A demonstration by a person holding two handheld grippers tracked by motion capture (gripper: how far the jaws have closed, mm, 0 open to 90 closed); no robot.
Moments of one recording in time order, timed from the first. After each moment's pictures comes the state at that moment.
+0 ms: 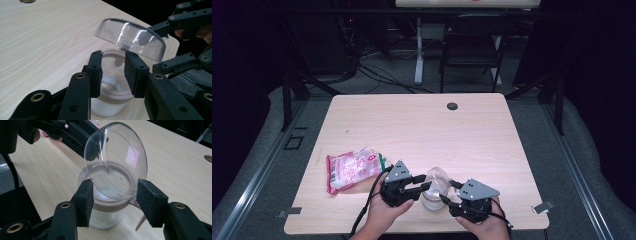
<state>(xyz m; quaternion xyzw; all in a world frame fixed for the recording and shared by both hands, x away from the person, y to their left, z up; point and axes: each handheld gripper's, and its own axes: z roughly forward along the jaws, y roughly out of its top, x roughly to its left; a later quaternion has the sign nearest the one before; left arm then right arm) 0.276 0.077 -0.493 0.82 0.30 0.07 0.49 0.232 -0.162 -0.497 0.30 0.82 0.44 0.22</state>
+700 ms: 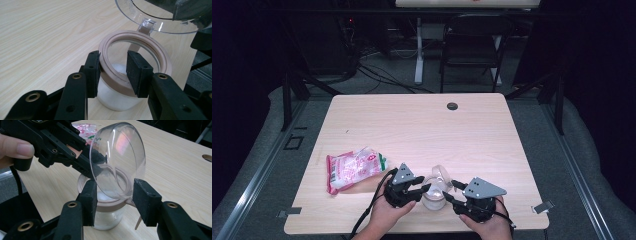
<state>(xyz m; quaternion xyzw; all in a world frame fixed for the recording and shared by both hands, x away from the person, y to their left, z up) 0.282 0.072 -0.517 0.83 0.32 0.09 0.45 0.231 -0.171 -0.493 0.31 0.81 0.46 0.21</state>
